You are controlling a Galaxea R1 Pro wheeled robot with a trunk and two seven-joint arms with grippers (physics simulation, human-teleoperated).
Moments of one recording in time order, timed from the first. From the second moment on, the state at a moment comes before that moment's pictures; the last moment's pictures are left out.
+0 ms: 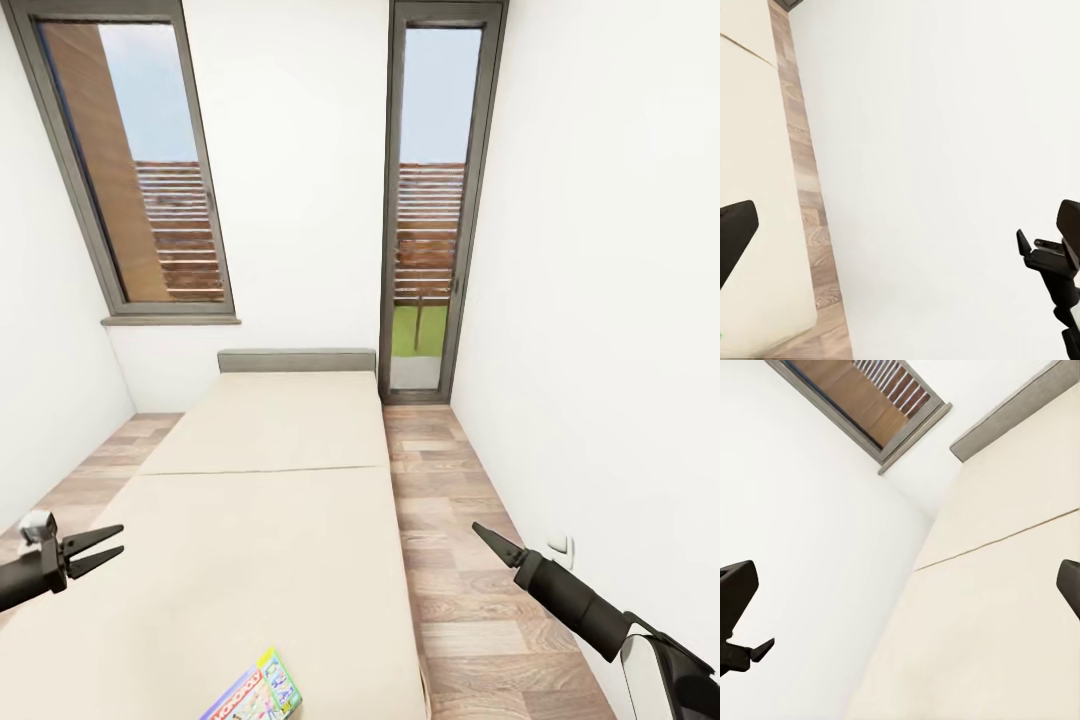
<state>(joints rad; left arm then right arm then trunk) -0.47 0.51 0.58 -0.77 0.01 0.89 -1.55 -0.14 0.04 -0.45 -1.53 -0.40 0.72 0.93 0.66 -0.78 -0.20</state>
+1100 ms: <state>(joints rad) -0.47 0.51 0.59 -0.74 -0.03 0.89 -1.52 -0.14 0.04 -0.45 -1.53 -0.40 0.72 0.93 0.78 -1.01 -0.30</state>
